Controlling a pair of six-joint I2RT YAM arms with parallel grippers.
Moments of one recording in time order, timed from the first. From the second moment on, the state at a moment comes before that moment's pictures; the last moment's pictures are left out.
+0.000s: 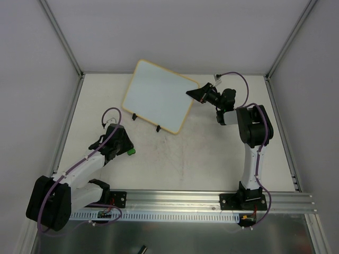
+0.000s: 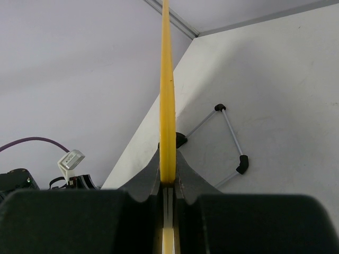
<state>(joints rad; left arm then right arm) -0.34 1.06 0.45 -0.28 -0.16 -0.75 0.20 2.16 1.14 1.18 -0.77 1.02</state>
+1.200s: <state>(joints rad) -0.34 1.02 0.44 -0.28 -0.16 -0.75 0.20 2.16 1.13 1.19 -0.77 0.99</state>
